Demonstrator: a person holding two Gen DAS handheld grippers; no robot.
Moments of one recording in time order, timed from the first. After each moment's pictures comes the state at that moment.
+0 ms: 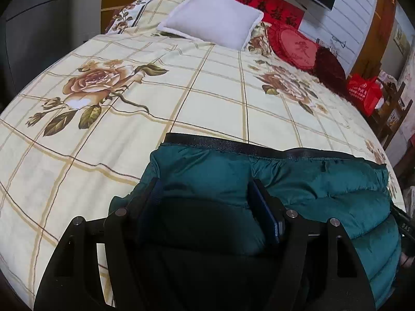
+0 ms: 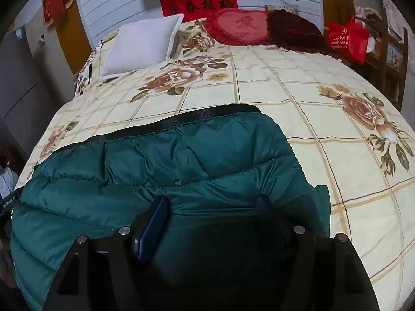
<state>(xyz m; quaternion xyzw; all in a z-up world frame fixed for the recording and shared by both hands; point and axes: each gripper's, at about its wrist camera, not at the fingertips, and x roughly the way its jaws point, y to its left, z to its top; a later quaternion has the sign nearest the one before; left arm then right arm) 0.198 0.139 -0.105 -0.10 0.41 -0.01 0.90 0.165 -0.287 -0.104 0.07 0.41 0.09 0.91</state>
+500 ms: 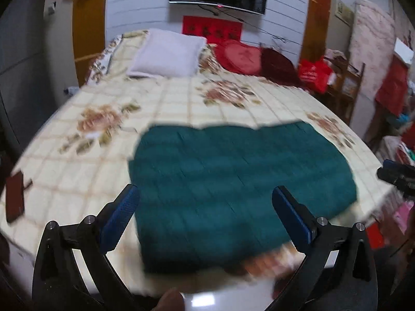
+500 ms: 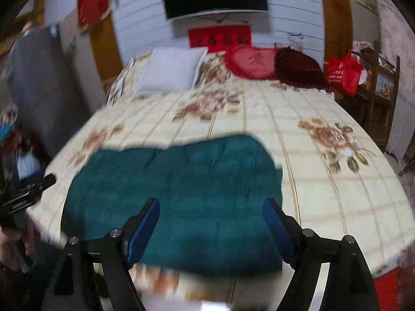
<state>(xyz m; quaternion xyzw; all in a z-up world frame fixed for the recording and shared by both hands) -0.012 0.091 -0.008 -0.02 0.34 -0.10 0.94 -0.039 -0.273 0.013 0.02 0.35 0.11 0.93</state>
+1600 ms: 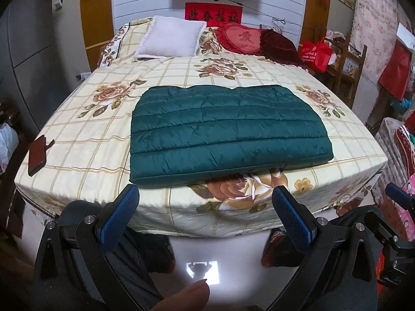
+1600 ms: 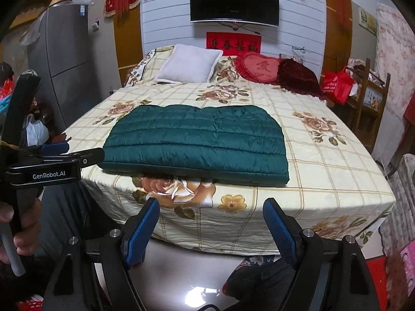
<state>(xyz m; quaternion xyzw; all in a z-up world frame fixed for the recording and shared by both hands) -0.123 0.045 0.006 0.00 0.38 -0.06 0.92 -0.226 -0.228 0.000 -0.02 0.32 0.10 0.94</state>
